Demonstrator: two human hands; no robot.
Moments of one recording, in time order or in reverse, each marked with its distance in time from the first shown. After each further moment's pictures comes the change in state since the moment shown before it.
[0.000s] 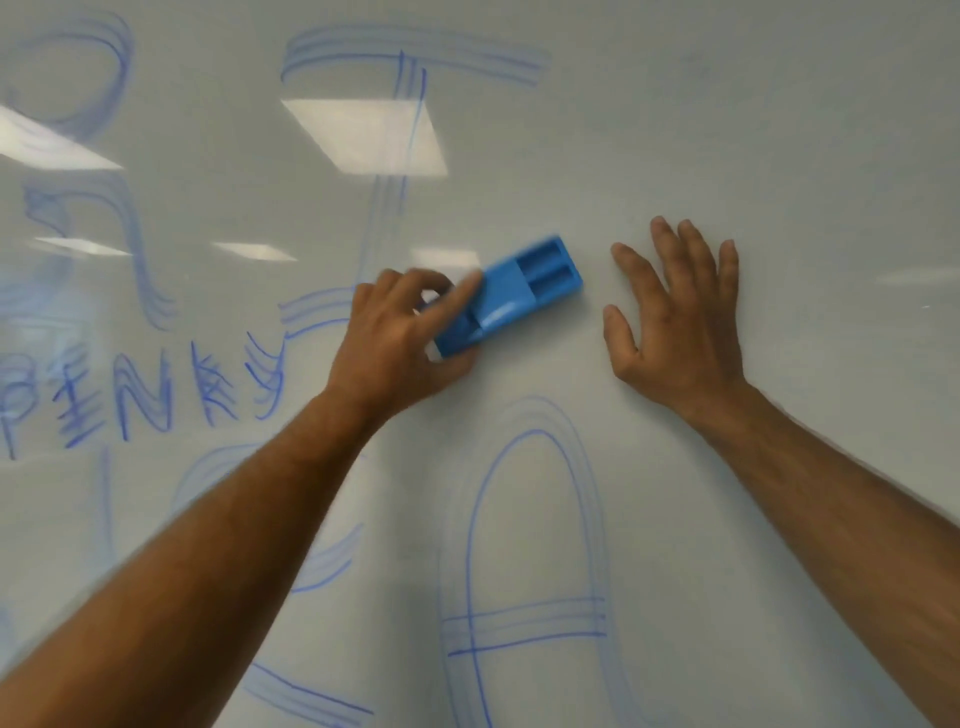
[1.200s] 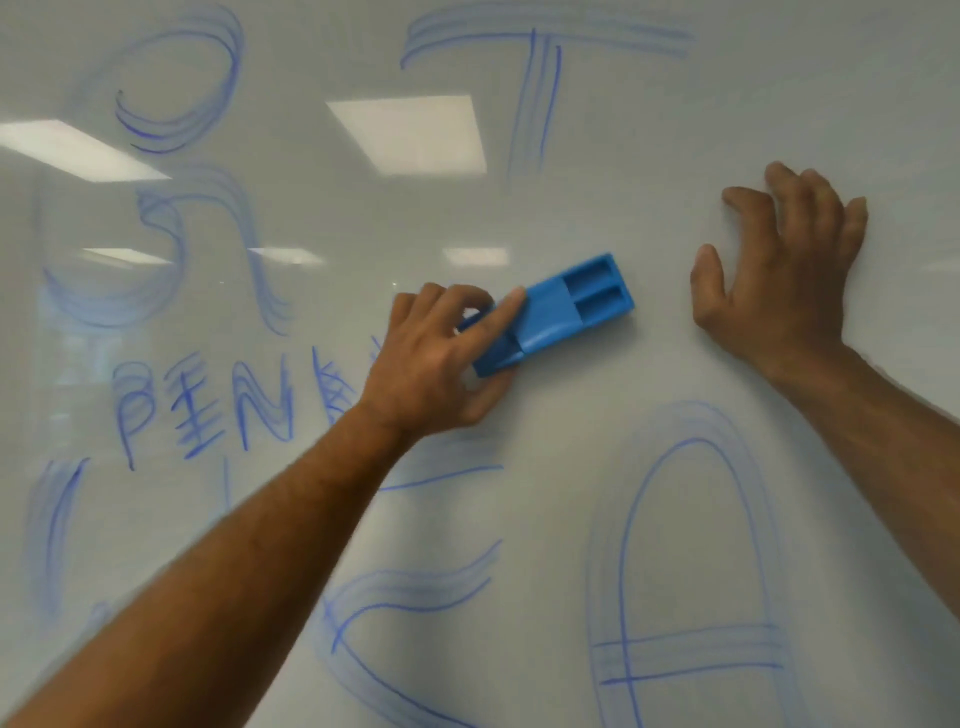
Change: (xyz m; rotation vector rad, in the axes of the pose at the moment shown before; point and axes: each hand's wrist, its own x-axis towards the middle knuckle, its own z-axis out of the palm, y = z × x) left_hand -0.051 -0.078 -0.033 -0.035 0.020 0.063; right_hand 0.043 -0.064 0.029 -0.047 0.092 0.184
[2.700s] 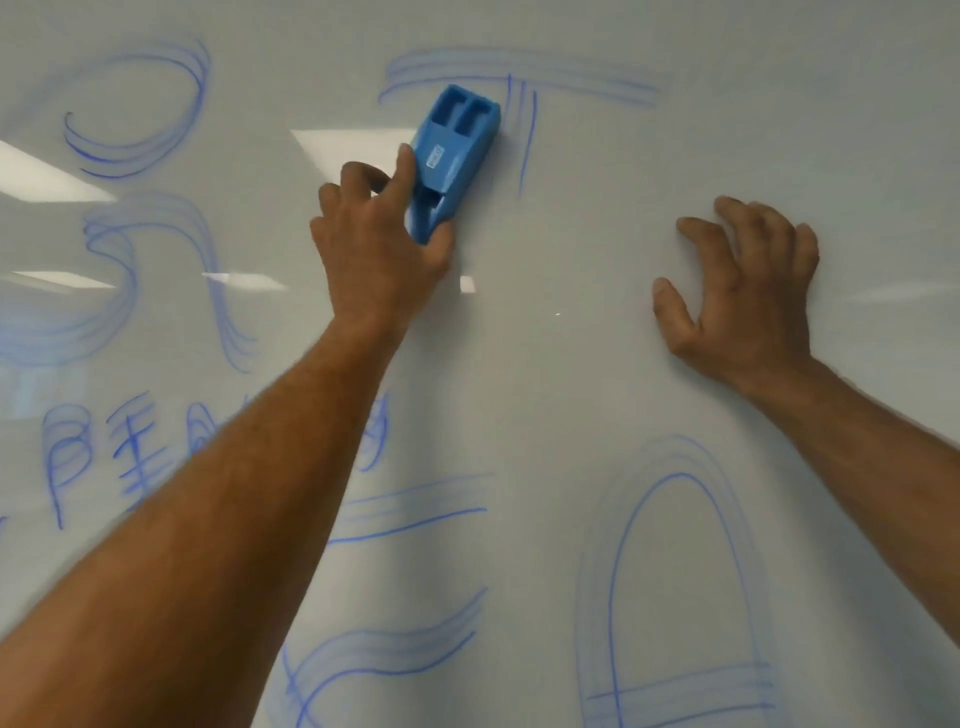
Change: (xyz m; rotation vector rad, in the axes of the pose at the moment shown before) left_hand 0.098 -0.056 0.010 0.059 0.071 -0.613; right_hand 0.015 0.003 0.002 -0.054 0.006 -0.096
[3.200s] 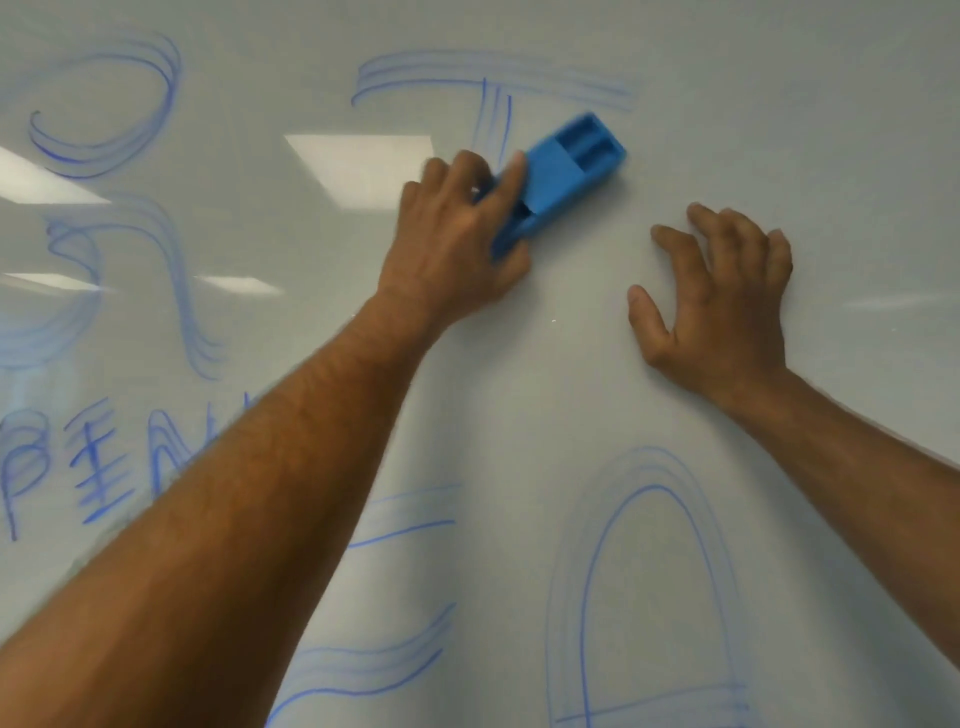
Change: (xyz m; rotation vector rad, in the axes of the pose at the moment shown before) left_hand 0.007 0.053 0.029 0.085 0.015 0.547; right_hand -0.001 0.003 0.004 -0.007 0.021 -0.036
